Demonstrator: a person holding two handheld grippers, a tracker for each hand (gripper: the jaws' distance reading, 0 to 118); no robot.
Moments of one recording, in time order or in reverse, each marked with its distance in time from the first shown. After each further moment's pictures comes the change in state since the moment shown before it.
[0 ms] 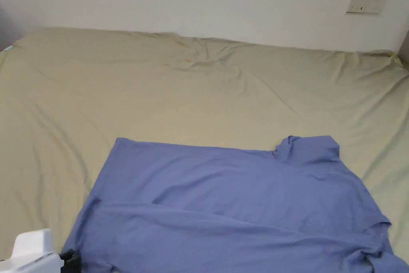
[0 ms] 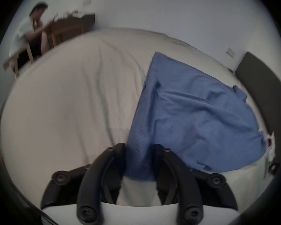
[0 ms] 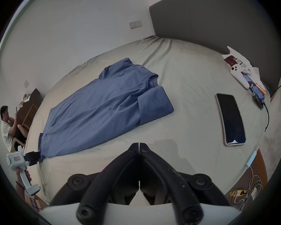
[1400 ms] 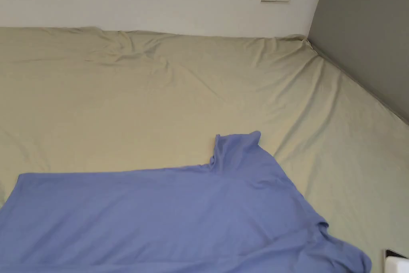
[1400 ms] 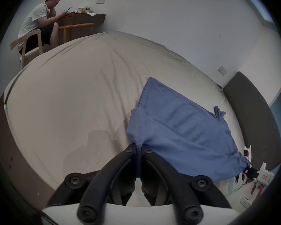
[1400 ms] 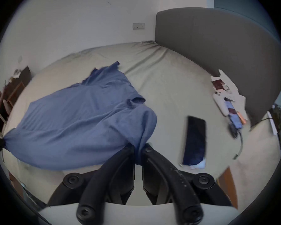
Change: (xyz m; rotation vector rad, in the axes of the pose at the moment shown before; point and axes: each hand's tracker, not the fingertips) left arm -0.049 -0.026 0.133 -0.033 -0.151 0.224; right arm 0.043 0.012 0.039 -0.034 -0.227 0.215
